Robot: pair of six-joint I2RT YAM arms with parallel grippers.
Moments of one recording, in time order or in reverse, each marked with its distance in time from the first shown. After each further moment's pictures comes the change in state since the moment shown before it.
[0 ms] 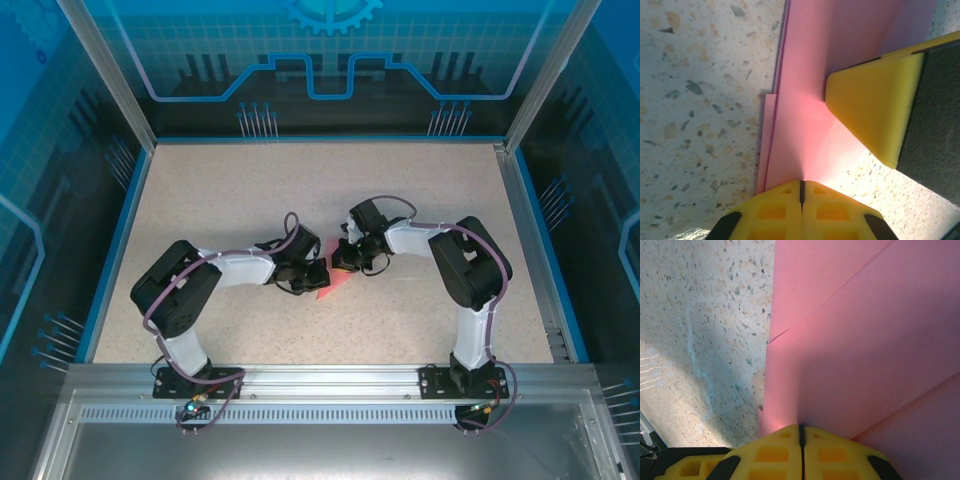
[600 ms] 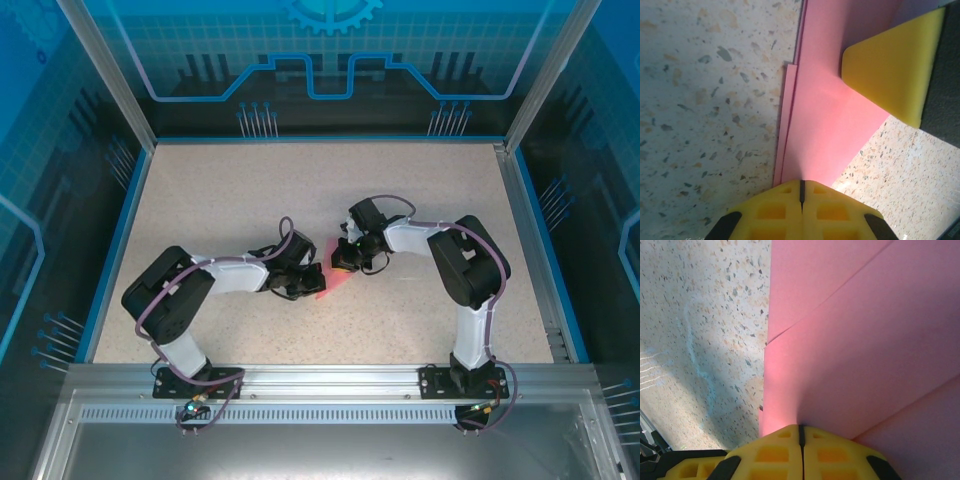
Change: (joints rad) left arm 0.000 -0.057 -0.090 0.054 0.002 0.009; right arm -0.002 0.014 0.025 -0.032 -0.006 0.000
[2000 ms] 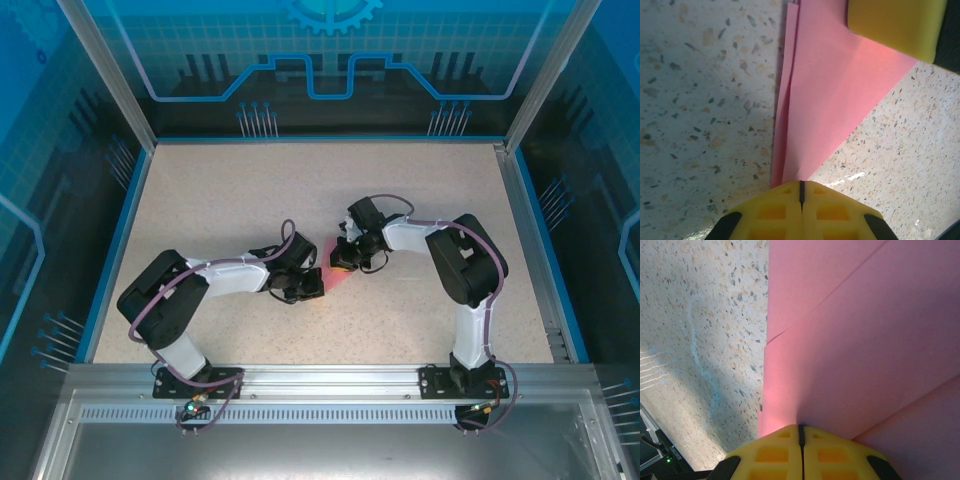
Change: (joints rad) left arm -0.029 -0.035 0.031 -0.137 -0.020 0.018; right arm 0.000 0.019 0.021 -0.009 -0.016 0.000
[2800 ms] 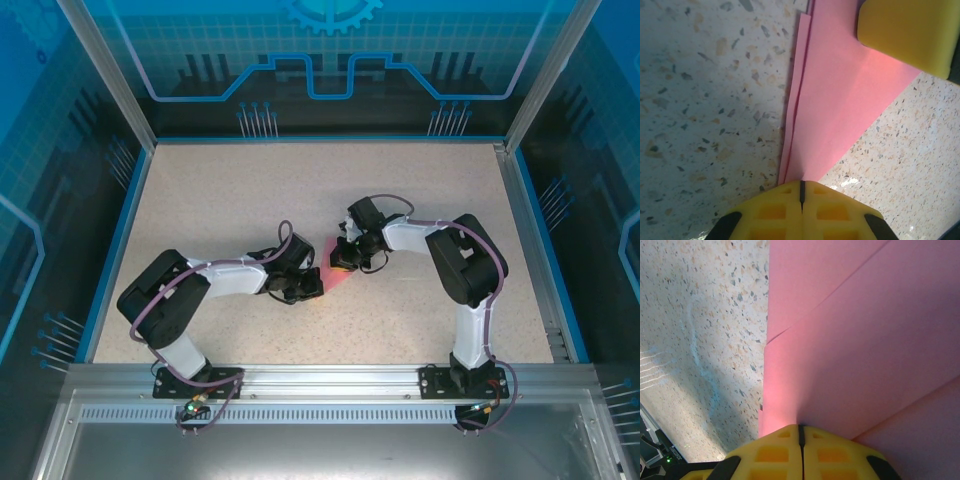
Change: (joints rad) left arm 0.014 0.005 -0.039 0.070 0.001 -0.027; right arm 0.000 0.000 0.000 0.000 0.000 0.000
